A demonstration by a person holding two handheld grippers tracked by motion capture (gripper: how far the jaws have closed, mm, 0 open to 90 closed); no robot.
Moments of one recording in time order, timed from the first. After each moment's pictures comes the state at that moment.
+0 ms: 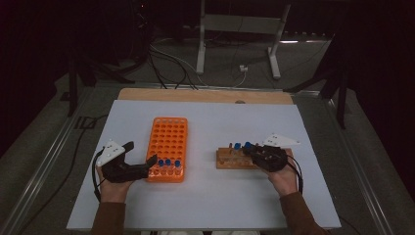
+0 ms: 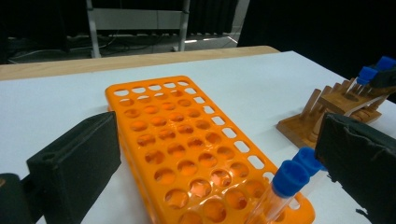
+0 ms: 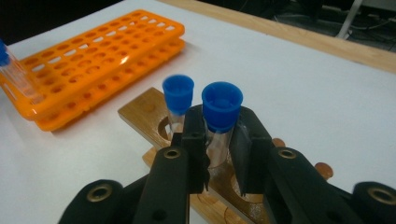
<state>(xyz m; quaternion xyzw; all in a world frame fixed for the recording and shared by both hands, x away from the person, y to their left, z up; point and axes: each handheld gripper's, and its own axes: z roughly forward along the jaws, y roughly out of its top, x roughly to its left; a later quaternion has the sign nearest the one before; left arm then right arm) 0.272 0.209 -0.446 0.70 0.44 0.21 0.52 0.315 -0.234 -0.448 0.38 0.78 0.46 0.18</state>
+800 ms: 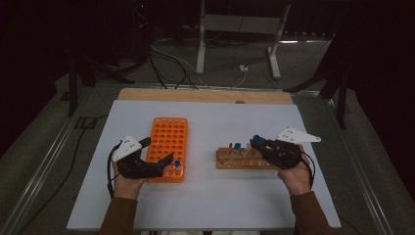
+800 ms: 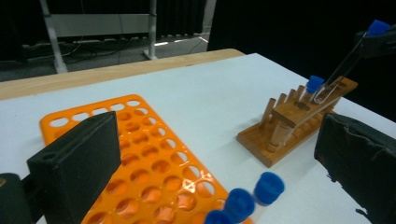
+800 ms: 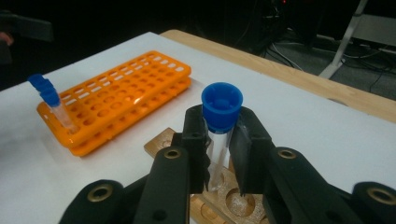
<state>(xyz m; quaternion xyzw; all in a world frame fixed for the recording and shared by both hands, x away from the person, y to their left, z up) 0.276 0.170 -0.428 0.72 0.39 0.19 0.54 0.298 -0.249 -0.398 0.36 0.77 0.50 0.19</state>
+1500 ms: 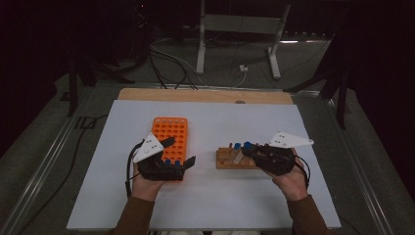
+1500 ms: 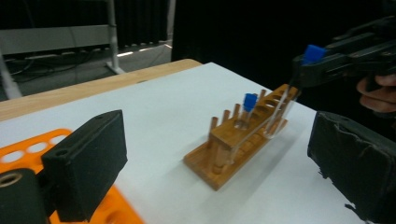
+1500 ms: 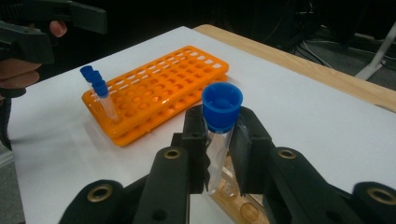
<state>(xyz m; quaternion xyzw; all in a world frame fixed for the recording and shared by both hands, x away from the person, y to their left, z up) 0.271 0.117 -0.411 0.74 0.33 0.15 0.57 0.286 -0.227 -0.394 0.32 0.79 0.50 0.15</state>
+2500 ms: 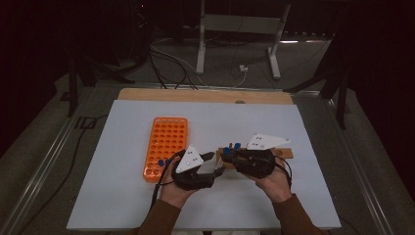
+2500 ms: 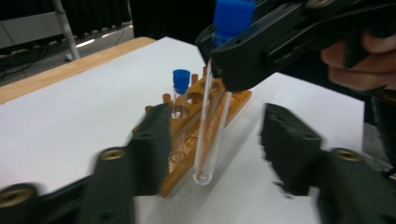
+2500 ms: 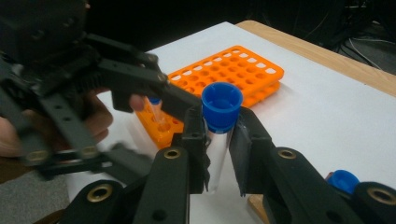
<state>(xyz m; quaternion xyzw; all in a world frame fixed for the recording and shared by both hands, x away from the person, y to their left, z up) 0.264 0.043 -0.432 0.79 0.26 0.14 0.54 0.280 -0.180 -0.391 0.28 0.81 0.50 0.10</state>
